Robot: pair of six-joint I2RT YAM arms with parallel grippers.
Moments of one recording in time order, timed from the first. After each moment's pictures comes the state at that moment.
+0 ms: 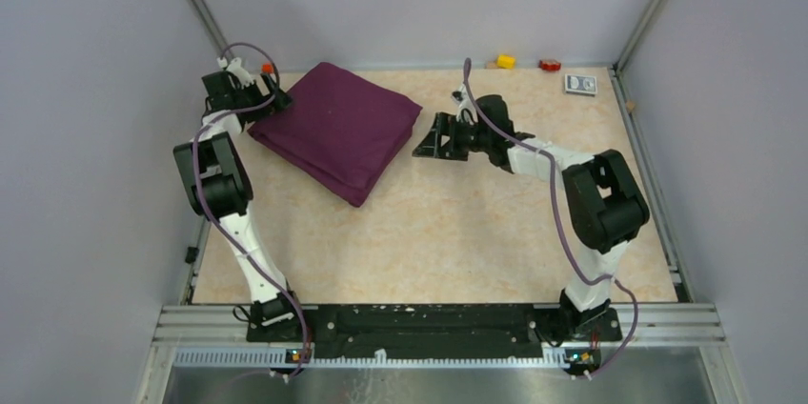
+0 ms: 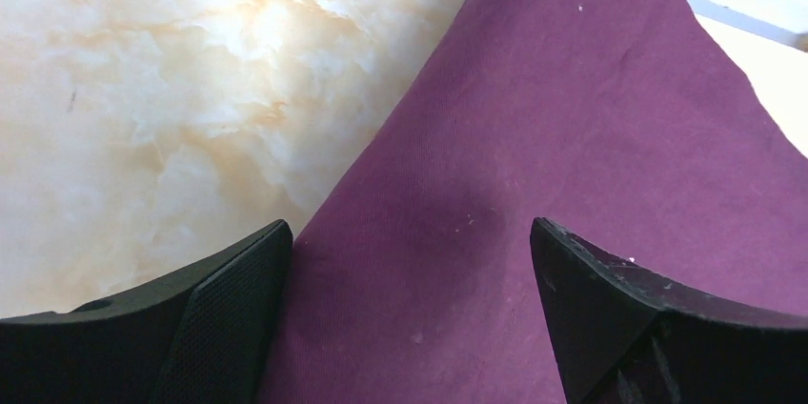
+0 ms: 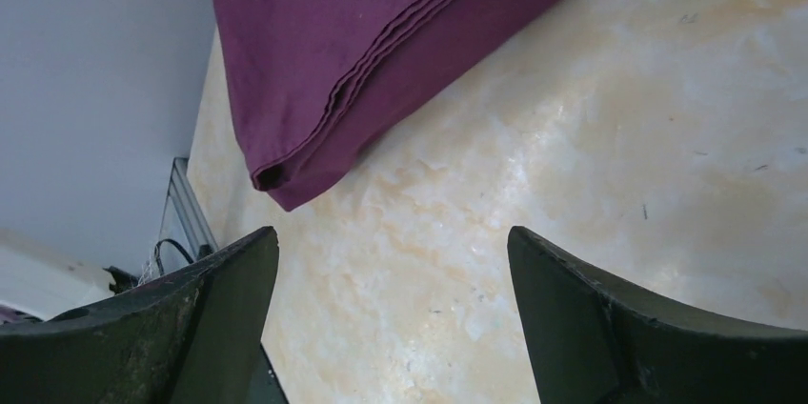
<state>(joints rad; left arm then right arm) 0.33 2.16 1.64 -0.05 0.55 -0.19 0.44 1.83 1.14 0.16 -0.59 0.57</state>
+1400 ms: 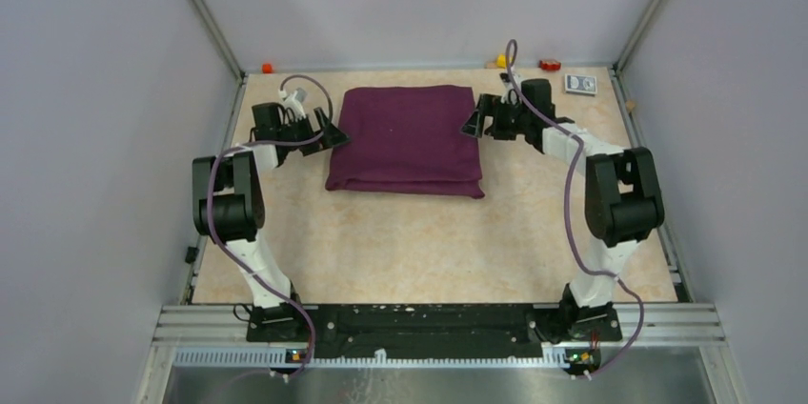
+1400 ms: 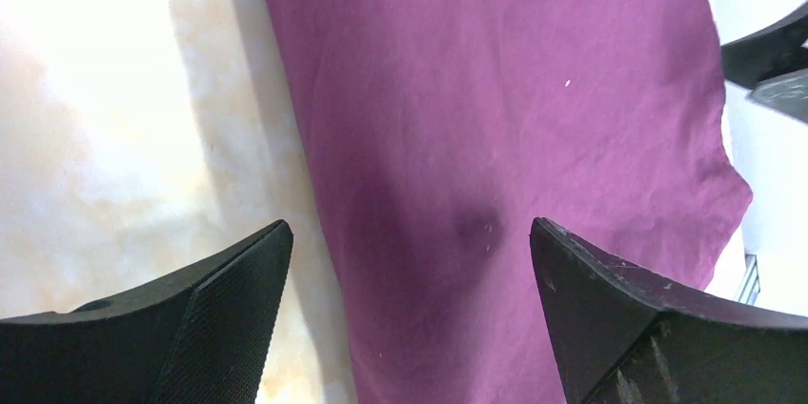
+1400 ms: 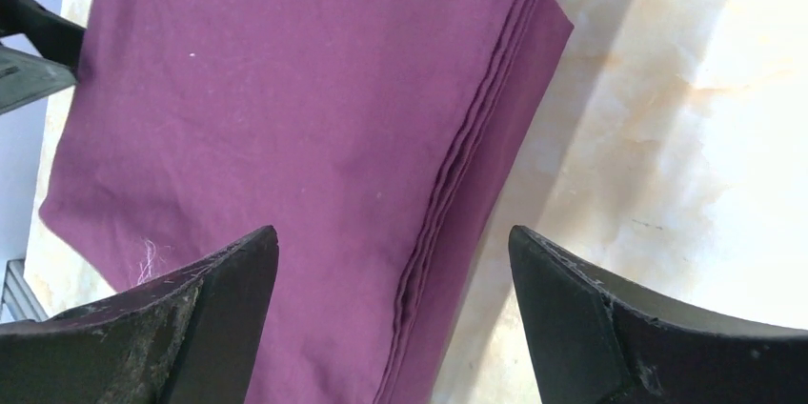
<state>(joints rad) 0.14 1.89 1.08 0.14 0.81 -0.30 0.20 1.80 1.20 0.00 -0.49 0.33</state>
